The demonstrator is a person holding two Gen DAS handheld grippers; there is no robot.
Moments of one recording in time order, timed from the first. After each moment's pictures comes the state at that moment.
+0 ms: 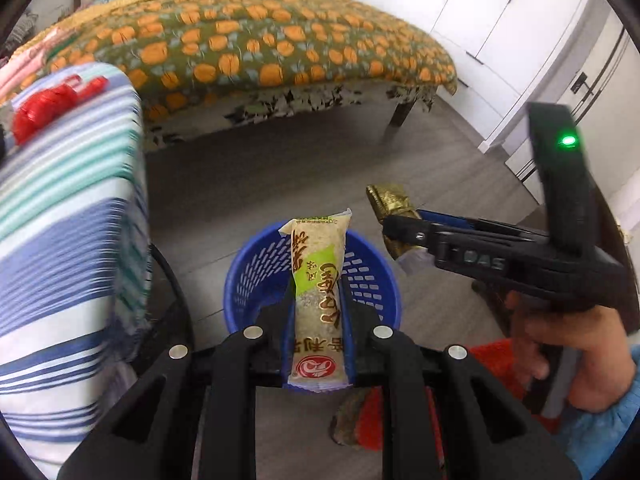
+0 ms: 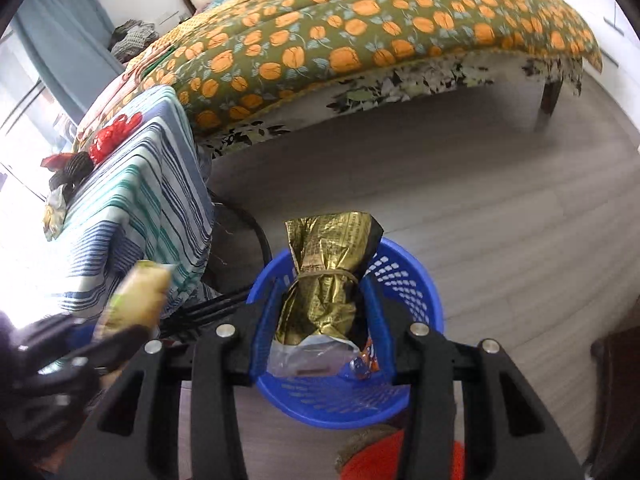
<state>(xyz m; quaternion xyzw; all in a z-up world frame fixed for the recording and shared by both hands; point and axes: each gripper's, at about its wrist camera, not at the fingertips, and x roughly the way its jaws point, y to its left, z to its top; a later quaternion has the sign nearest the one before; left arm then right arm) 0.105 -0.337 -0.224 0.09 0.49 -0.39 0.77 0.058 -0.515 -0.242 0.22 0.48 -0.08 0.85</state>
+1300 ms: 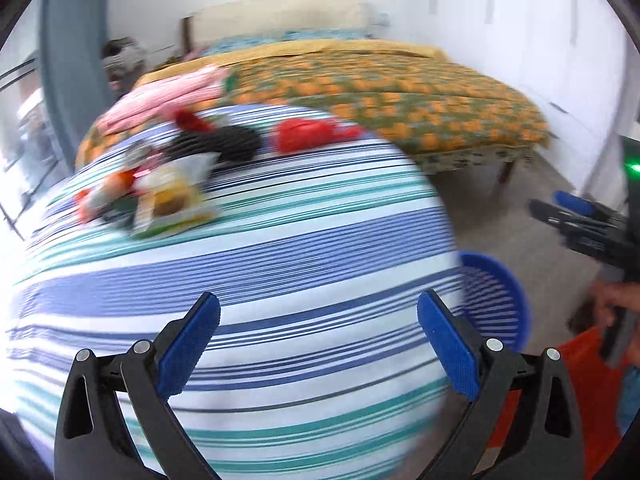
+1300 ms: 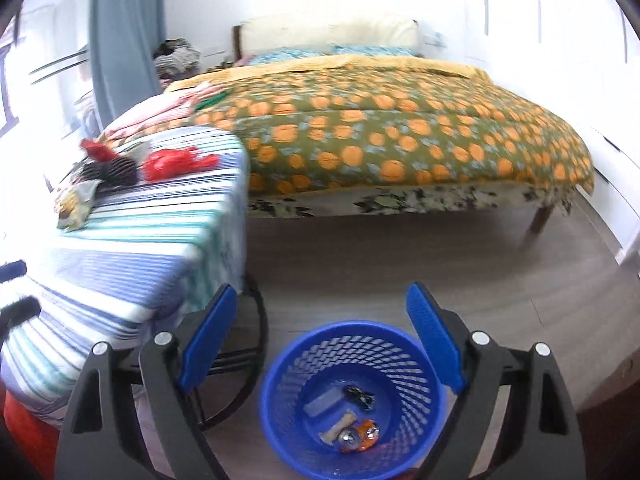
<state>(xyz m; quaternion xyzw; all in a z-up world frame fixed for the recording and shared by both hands) 0.126 -0.113 -0.165 0.11 0.39 -0.21 0.89 0.072 -0.406 -0.182 0.06 0.35 -0.09 0.93</state>
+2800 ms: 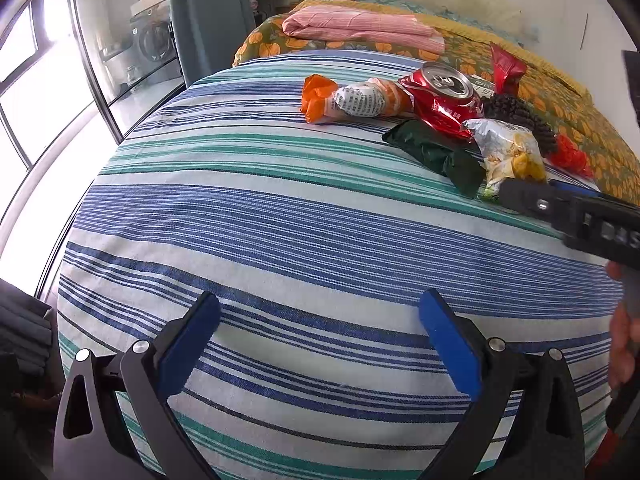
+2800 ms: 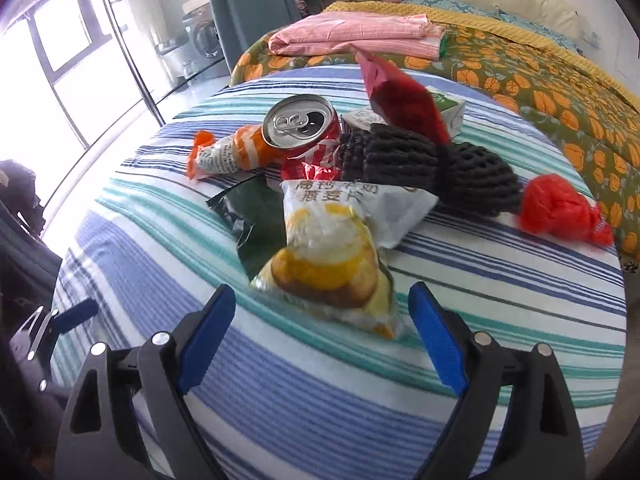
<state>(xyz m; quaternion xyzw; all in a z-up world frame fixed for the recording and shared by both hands) 0.219 0.083 -0.195 0.02 0.47 -0.01 0.88 0.289 -0.108 -0.187 0.03 0.46 0.12 0.88</state>
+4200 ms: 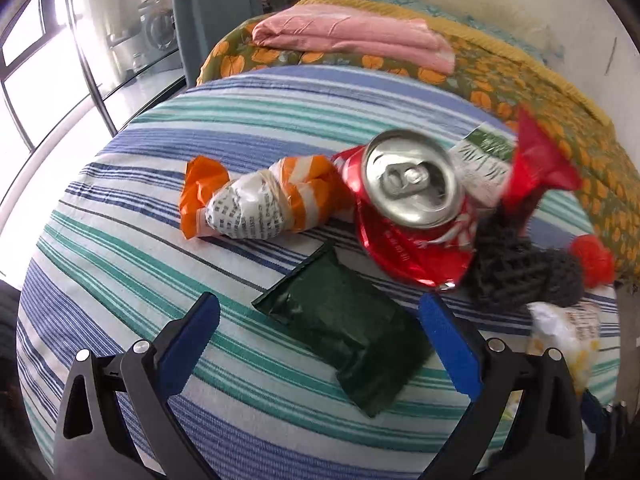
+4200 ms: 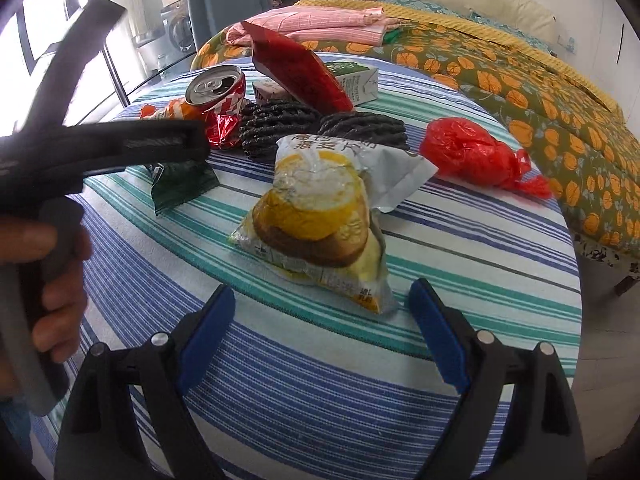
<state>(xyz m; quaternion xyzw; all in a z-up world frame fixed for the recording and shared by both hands) 0.349 -0.003 -0.193 -0.01 0.48 0.03 0.87 0.253 -0.174 -0.206 -0.01 0.46 0.07 0.89</state>
